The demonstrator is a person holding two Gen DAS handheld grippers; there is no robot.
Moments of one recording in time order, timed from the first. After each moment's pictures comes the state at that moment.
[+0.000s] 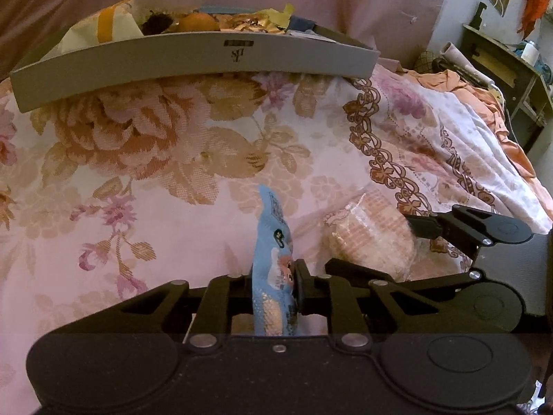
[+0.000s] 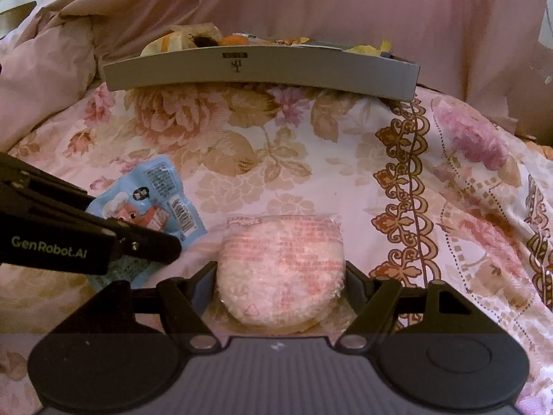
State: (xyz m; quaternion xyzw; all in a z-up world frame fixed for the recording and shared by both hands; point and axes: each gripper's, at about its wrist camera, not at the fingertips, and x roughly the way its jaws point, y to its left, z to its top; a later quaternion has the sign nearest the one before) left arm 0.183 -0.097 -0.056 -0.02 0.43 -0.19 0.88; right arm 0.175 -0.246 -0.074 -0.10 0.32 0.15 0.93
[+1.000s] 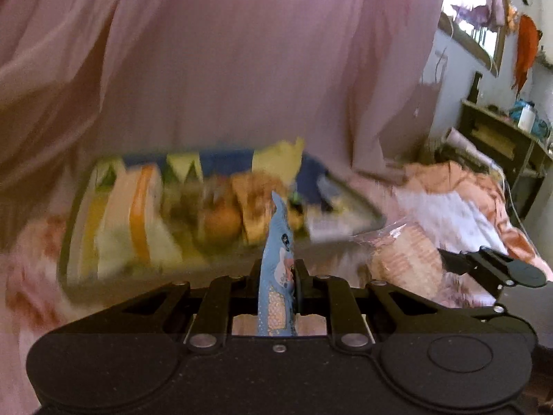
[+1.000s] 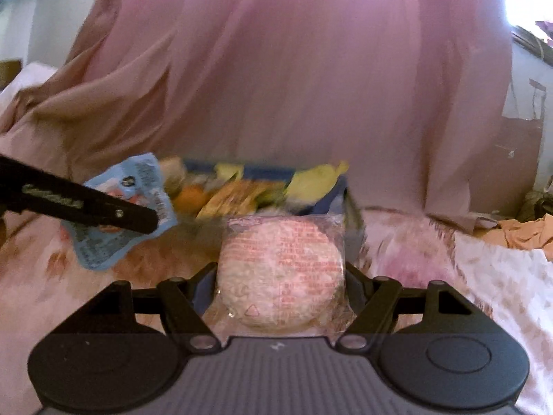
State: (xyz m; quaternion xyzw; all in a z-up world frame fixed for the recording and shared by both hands) left arm 0.239 -0.081 0.063 -0.03 0.29 -0.18 0.94; right arm 0.212 -0.254 0.023 -0.07 0.18 0.11 0.97
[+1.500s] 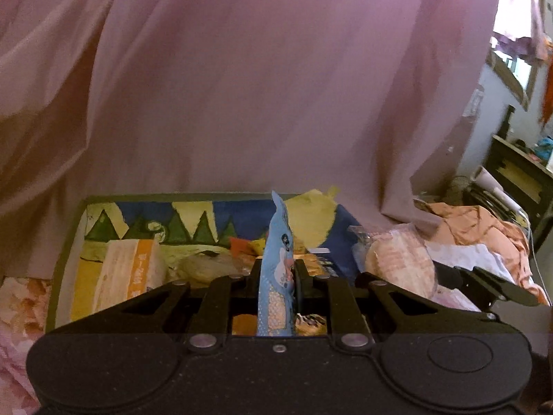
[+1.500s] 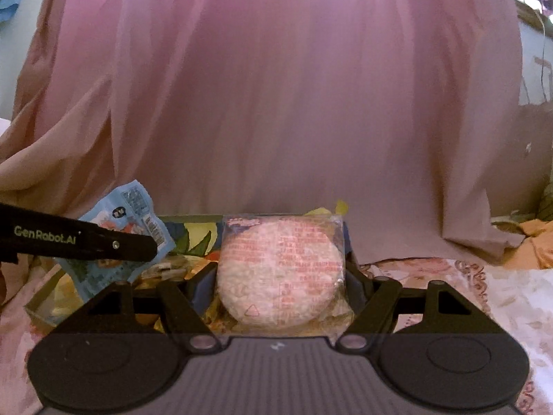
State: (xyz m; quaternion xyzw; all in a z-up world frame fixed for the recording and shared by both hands) left arm 0.347 -0.078 0.079 -0.07 0.30 -0.15 0.94; right arm 0.324 -0.250 0.051 0.00 0.18 0.11 0.98
